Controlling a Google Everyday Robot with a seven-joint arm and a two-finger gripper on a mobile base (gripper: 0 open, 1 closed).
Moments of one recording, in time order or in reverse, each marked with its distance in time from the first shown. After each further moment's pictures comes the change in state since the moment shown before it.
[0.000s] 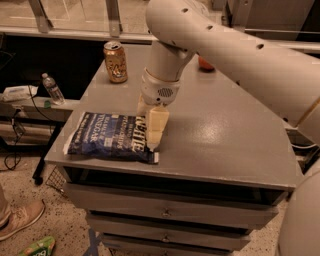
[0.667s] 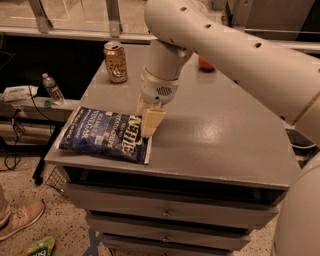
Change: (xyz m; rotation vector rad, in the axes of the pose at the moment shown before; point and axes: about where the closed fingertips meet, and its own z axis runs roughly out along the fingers) arm 0.000 -0.003 0.000 -0.004 0.005 0.001
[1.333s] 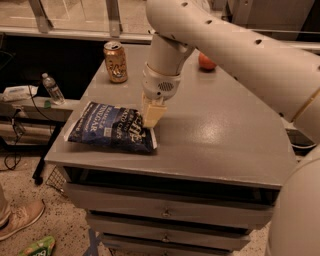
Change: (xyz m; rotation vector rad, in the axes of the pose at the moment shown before) arm 0.003 -0.008 -0.010 0.020 0.009 0.008
